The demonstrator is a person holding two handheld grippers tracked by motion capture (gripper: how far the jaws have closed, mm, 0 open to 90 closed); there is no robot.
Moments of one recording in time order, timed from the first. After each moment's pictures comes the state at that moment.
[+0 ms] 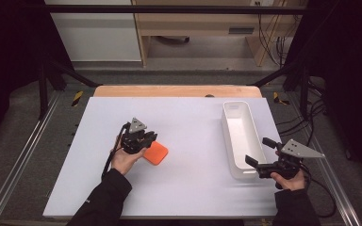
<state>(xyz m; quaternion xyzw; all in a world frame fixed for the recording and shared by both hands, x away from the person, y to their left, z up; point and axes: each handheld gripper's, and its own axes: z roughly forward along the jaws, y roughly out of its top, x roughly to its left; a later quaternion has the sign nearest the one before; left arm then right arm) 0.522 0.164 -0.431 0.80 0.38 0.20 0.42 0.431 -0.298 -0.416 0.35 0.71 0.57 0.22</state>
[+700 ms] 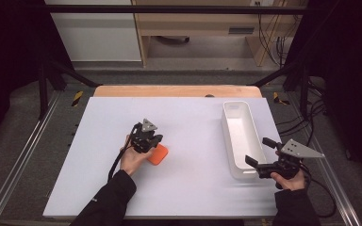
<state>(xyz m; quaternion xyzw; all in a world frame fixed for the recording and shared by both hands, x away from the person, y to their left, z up) 0.539 0.140 -0.449 0.83 0.38 0.18 0.37 0.431 -0.297 -0.416 0.35 0.71 0.57 0.22</state>
